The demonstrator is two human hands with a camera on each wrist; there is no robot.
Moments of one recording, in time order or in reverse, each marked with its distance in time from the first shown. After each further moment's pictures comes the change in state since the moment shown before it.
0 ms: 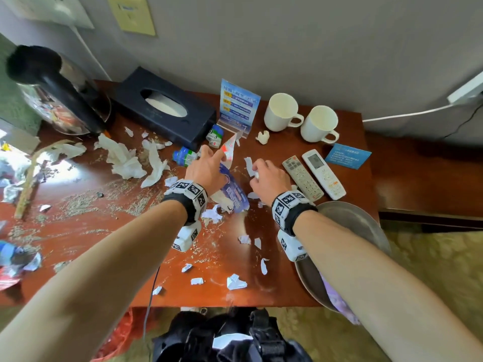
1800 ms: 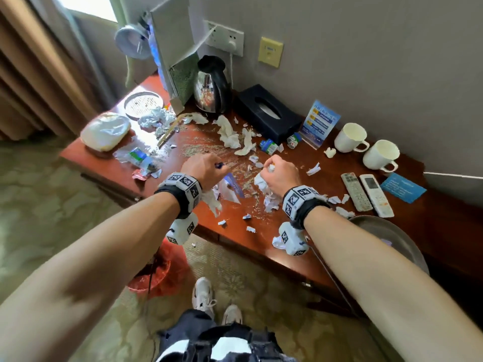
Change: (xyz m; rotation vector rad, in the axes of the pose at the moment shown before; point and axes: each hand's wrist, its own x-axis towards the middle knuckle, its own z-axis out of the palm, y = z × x) left_hand -0.237 -0.121 -0.047 -0.210 0.330 -0.203; right_hand -0.137 -0.139 -0.002 0.212 0.067 -0.293
